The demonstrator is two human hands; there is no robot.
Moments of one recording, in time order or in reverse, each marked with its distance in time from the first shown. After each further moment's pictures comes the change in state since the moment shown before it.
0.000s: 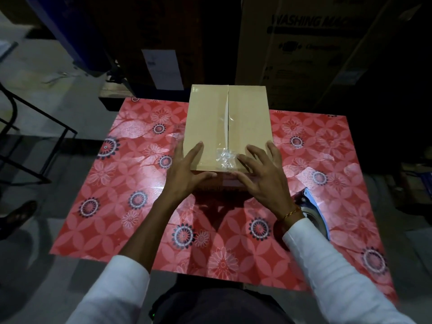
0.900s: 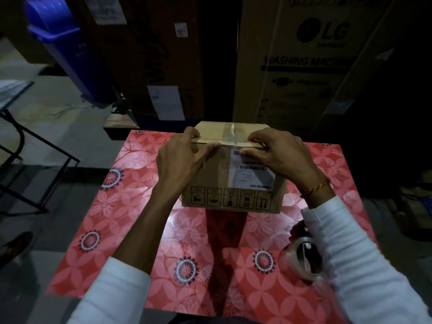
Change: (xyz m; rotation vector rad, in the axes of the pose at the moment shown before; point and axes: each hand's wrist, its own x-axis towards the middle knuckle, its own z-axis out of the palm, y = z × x) left_hand 0.052 0.093 -0.076 0.278 0.287 0.060; right_hand 0.116 -0.036 -0.114 -0.072 -0.185 0.075
